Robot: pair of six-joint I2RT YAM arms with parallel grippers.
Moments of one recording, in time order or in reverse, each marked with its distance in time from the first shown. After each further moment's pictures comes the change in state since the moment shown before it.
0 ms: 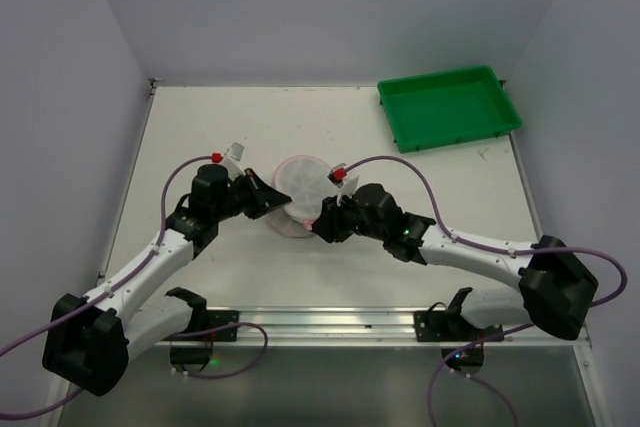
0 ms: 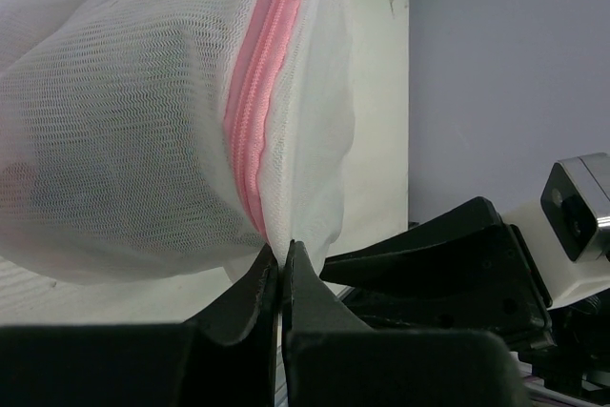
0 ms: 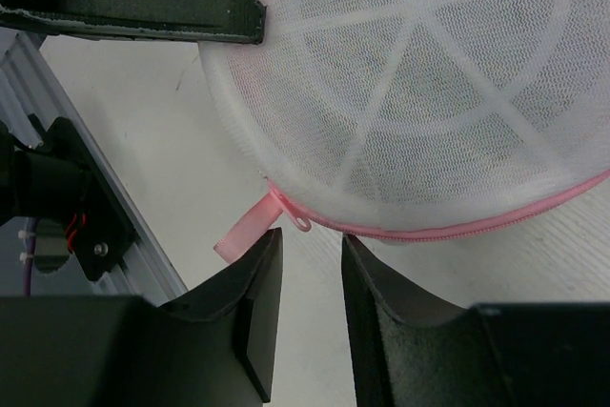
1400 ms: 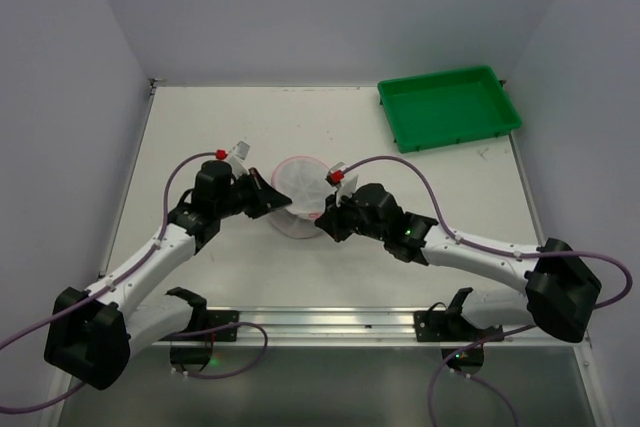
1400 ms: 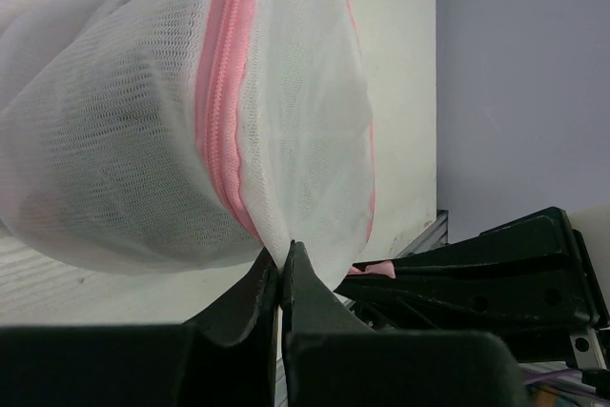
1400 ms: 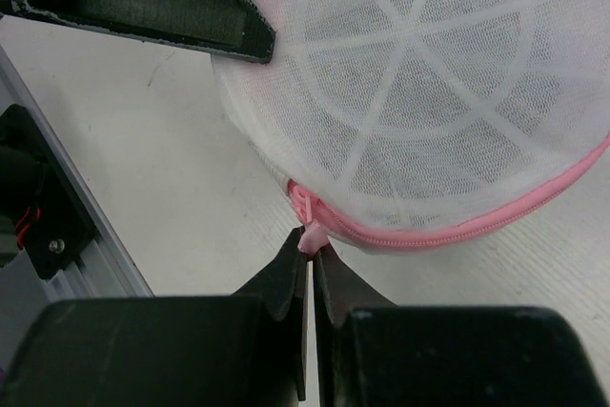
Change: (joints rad) left arm -0.001 0.029 0.029 -0.054 -0.003 0.080; right arm 0.010 0.000 0.035 -0.047 0.056 -0.113
